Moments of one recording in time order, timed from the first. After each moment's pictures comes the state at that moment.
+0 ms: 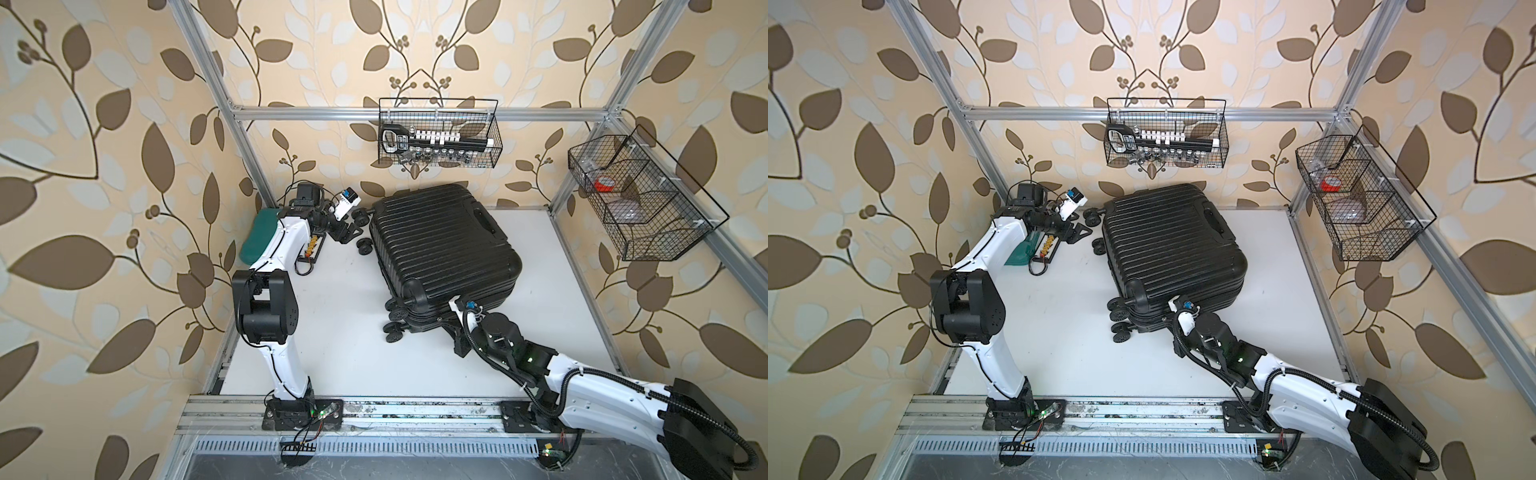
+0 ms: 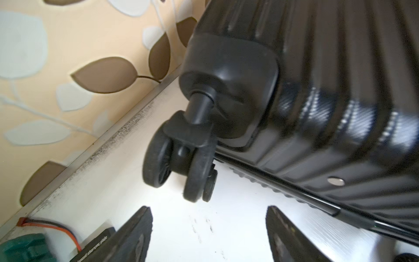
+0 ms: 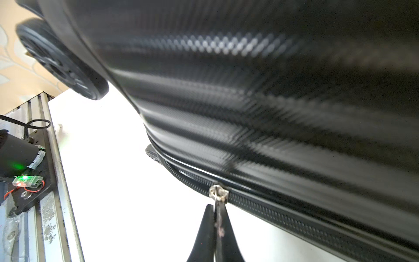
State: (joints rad) left arm 0.01 1.89 1.68 -0.64 0.59 0.64; right arm 0.84 0.95 0.30 0.19 0.03 0.24
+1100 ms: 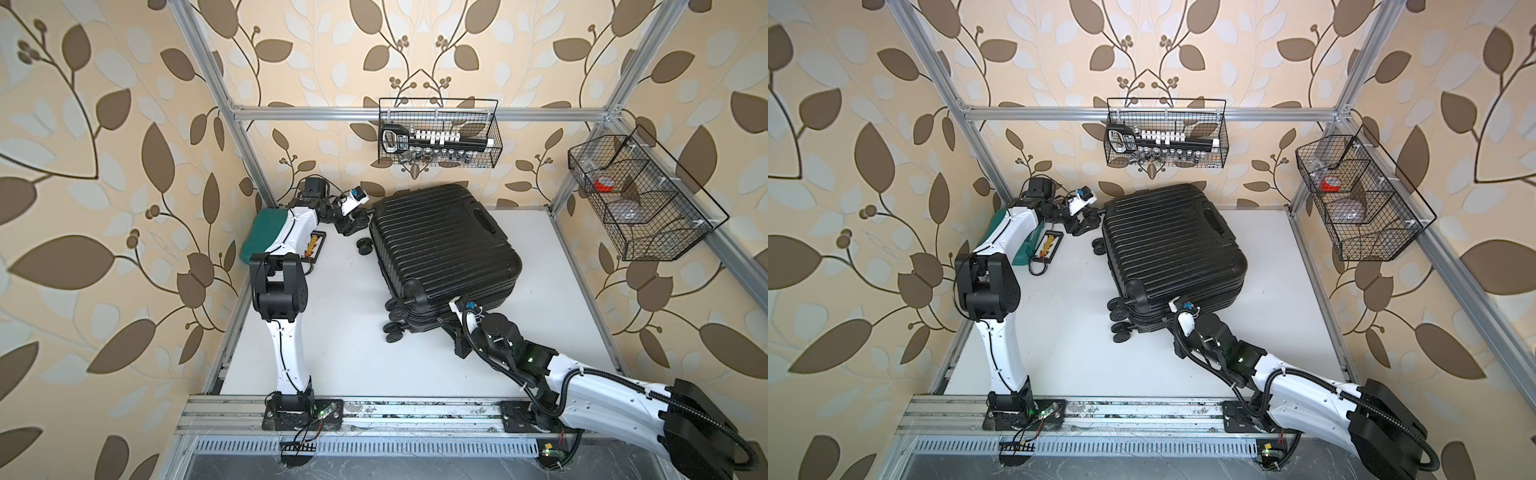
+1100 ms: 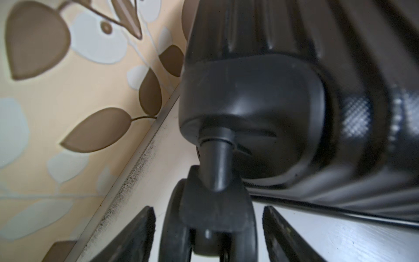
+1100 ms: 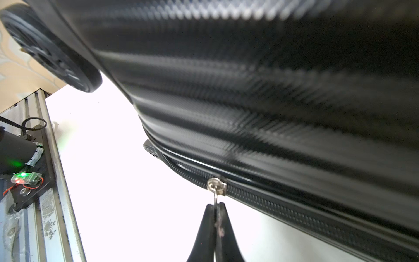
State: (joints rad) left arm 0.01 2.11 1.92 -0.69 0.74 0.94; right arm 0.84 0.95 0.30 0.17 0.03 0.25
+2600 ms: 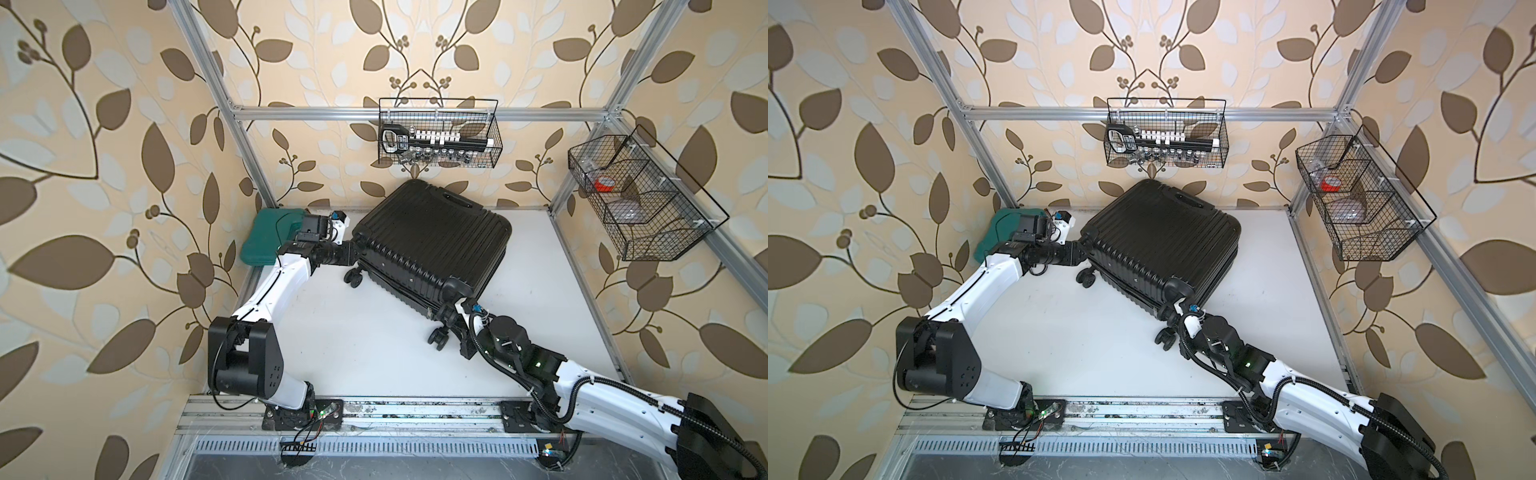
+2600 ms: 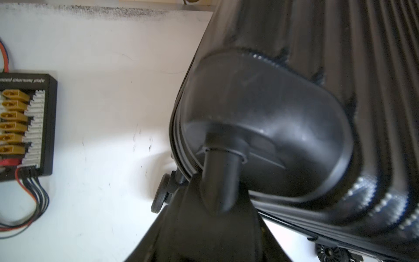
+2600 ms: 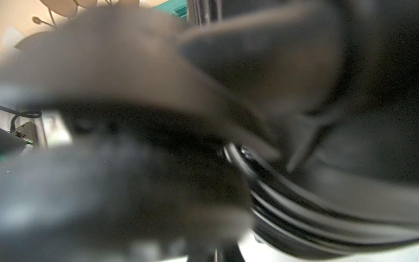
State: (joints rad) left arm -0.08 1.44 1.15 -0.54 0.36 -0.10; right arm 0.82 0.85 0.27 0.14 0.06 0.19
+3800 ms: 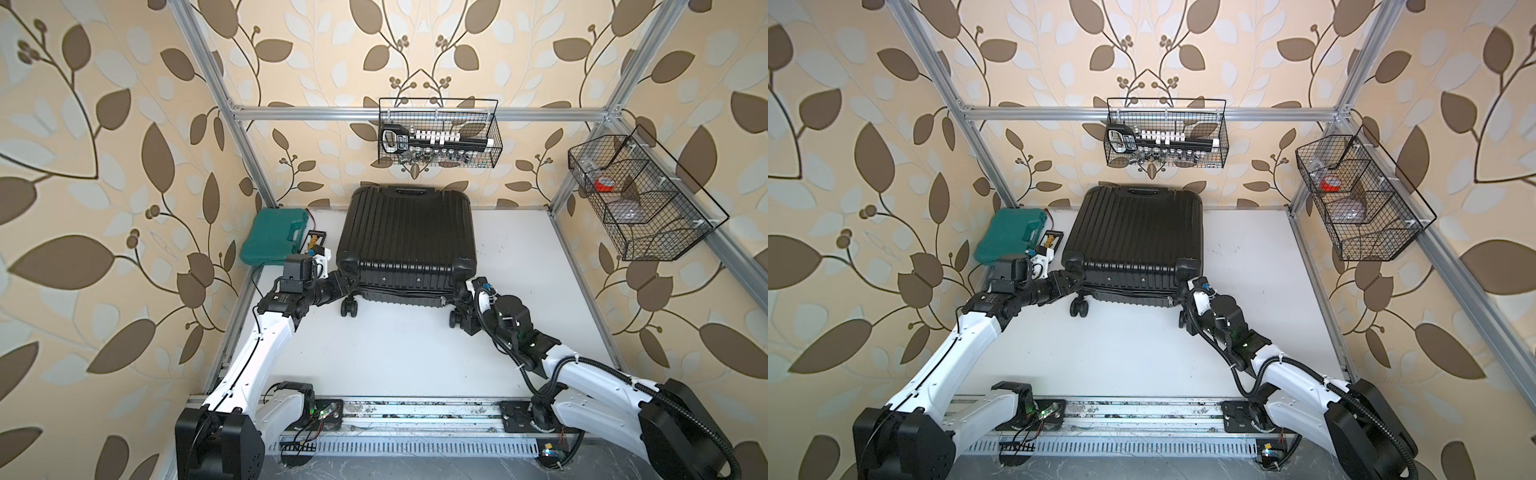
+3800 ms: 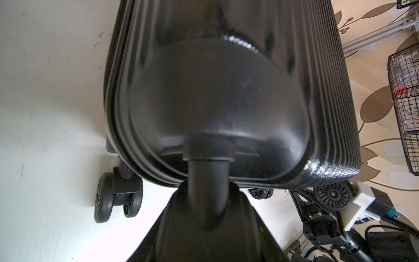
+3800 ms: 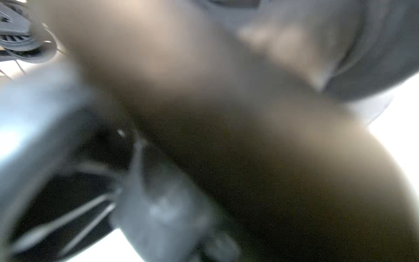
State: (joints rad) left arm -0.07 1.03 0.77 -0.46 0.53 -0.56; right arm 0.55 1.03 0.31 0.29 -0.08 0.20
